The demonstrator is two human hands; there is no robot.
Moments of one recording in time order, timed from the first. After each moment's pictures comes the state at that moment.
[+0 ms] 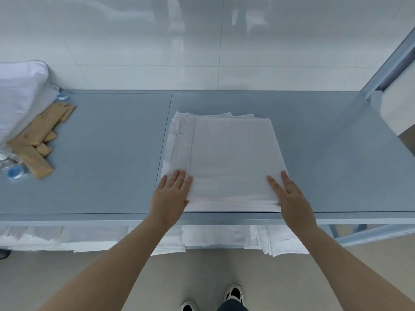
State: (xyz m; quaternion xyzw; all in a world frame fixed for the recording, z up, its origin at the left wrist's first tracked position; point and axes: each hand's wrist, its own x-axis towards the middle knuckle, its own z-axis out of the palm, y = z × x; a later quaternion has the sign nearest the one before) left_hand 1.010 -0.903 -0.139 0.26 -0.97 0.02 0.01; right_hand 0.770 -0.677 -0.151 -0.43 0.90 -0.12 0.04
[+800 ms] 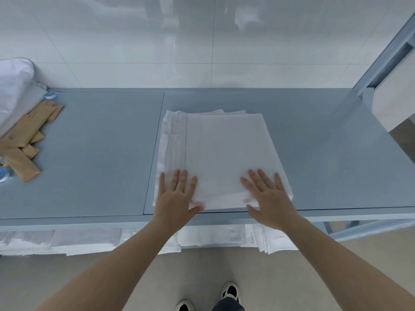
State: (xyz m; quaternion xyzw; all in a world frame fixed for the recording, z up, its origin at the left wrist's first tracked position) left_hand 0.991 -0.886 -0.158 0.27 -0.96 0.05 0.00; right_hand 0.773 -0.700 -0.159 -0.55 0.83 0.03 0.04
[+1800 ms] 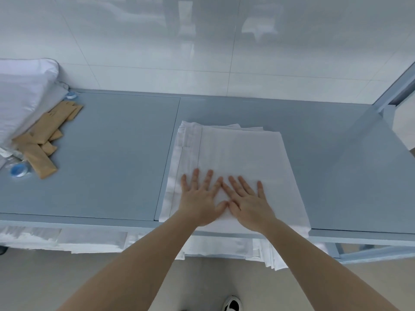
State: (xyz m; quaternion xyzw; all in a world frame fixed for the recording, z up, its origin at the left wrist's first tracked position) left_hand 0.945 -0.896 -0.156 0.31 -0.94 -0.07 -0.12; right_hand 0.814 -0.778 -0.153 -0.57 0.81 0.02 0.15
